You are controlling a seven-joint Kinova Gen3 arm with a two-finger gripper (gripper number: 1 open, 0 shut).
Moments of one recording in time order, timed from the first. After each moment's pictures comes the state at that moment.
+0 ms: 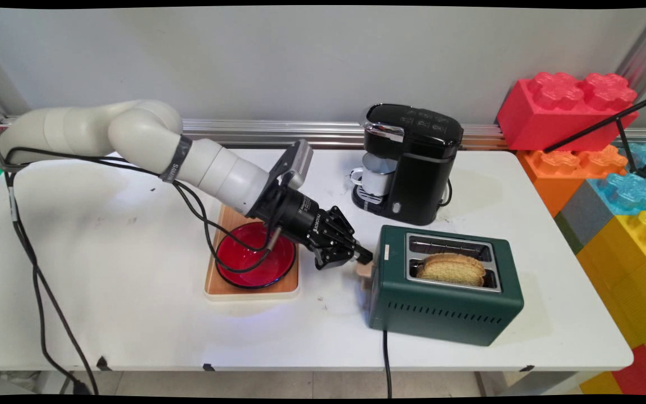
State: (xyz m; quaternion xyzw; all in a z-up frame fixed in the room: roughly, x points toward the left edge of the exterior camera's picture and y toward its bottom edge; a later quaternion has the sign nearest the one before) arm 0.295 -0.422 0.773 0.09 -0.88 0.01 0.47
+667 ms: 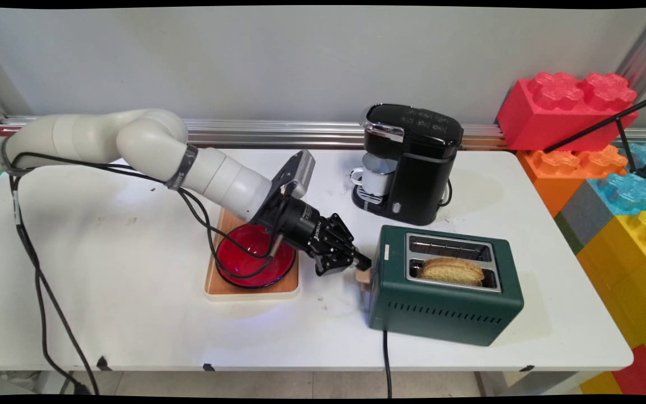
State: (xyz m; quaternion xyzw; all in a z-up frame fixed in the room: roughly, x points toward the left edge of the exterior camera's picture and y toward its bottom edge) arm 0.294 -0.424 0.756 0.09 -0.88 0.01 0.46
